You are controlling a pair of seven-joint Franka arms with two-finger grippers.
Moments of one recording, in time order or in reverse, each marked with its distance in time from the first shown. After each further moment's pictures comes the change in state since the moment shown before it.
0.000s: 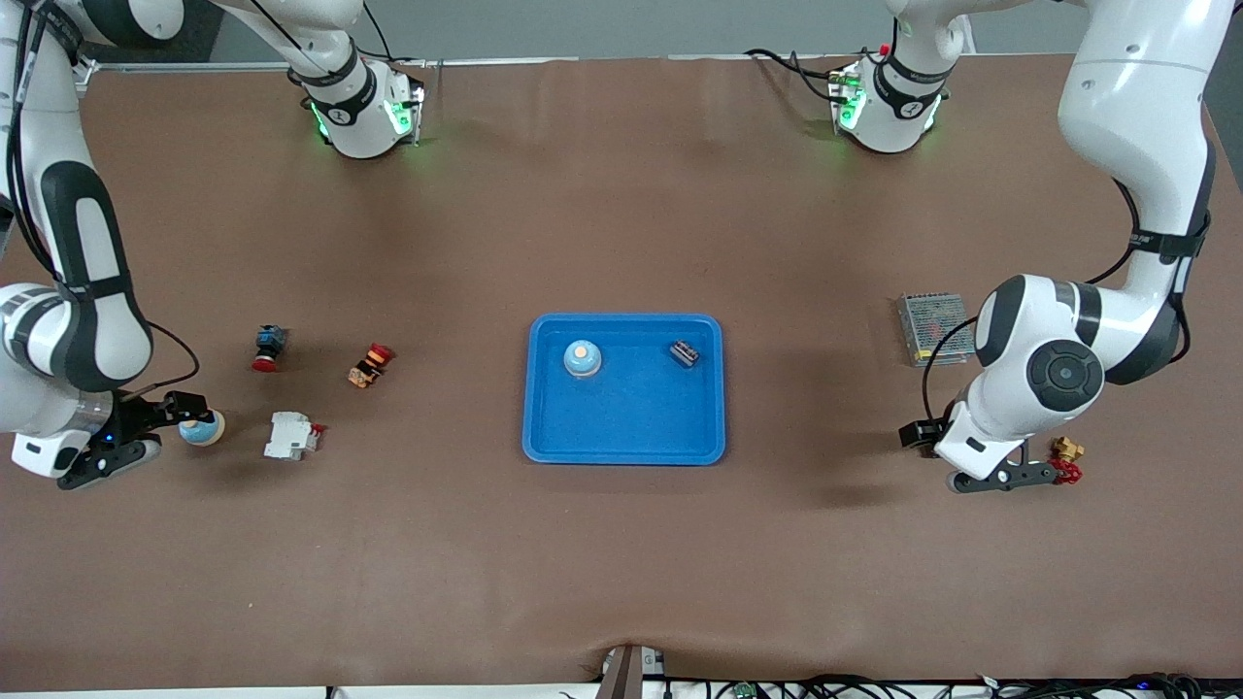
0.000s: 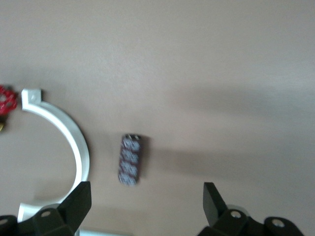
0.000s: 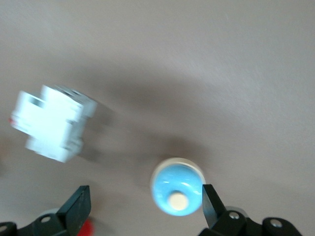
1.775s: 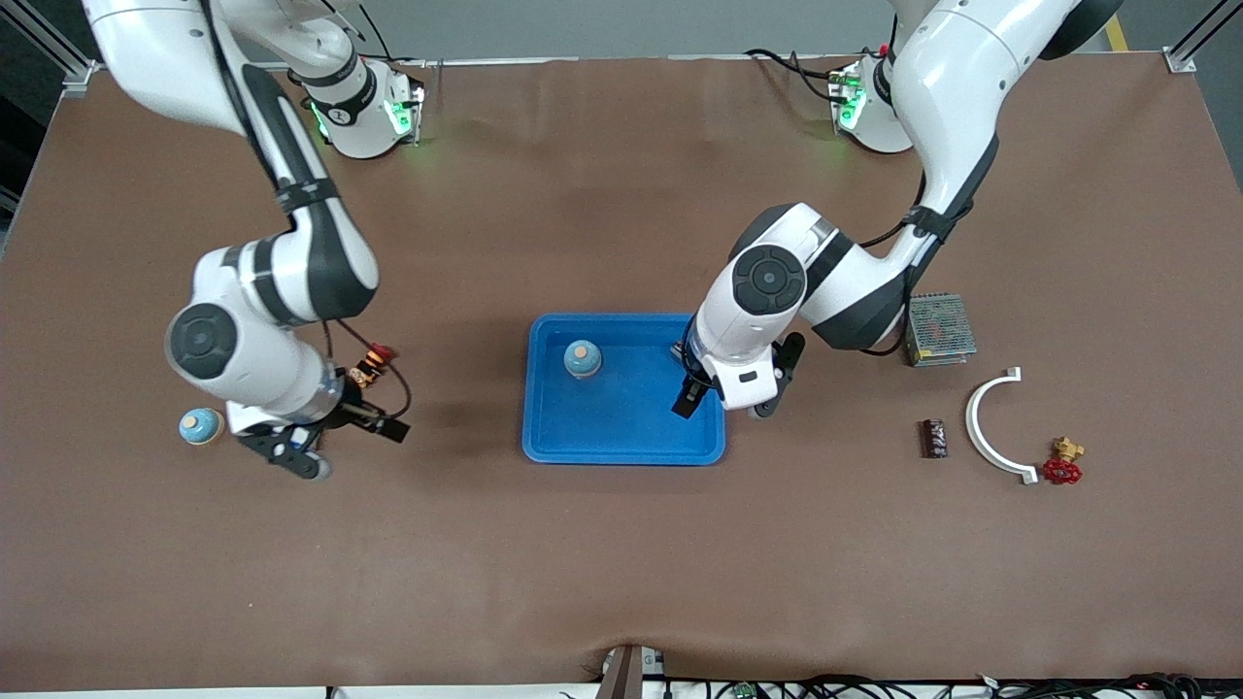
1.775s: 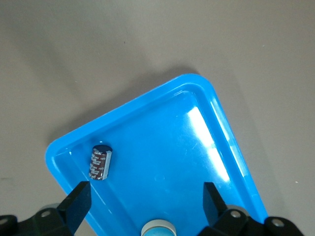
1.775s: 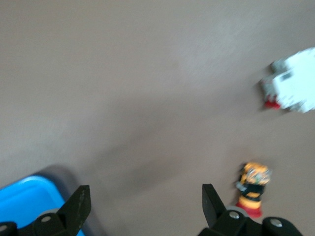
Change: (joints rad) left arm -0.312 0.099 -0.208 0.095 -0.058 0.086 -1.362; right arm 0.520 -0.167 0.007 -0.126 0.008 0.069 1.339
